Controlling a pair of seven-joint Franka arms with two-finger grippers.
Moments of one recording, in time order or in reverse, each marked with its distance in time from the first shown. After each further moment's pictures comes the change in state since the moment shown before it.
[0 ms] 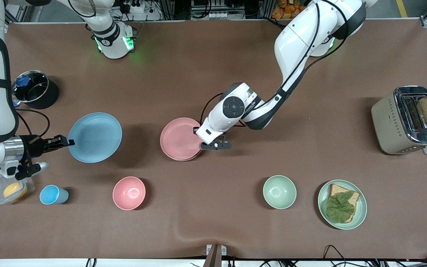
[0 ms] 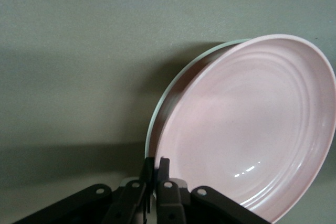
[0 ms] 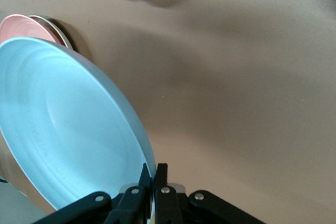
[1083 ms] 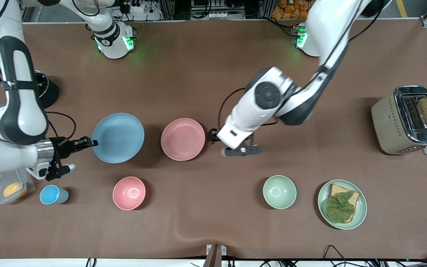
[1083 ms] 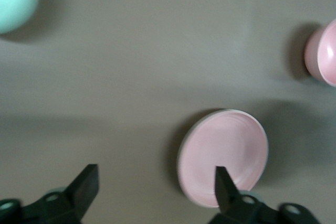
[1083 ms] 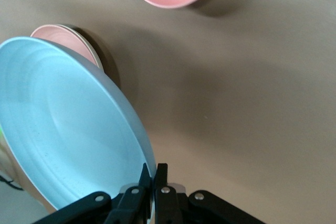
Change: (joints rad) left arm 0.179 -0.324 0.003 0.060 0.026 -0.375 0.029; right arm 0.126 0.008 0.004 -0.065 0.066 0.095 0.093
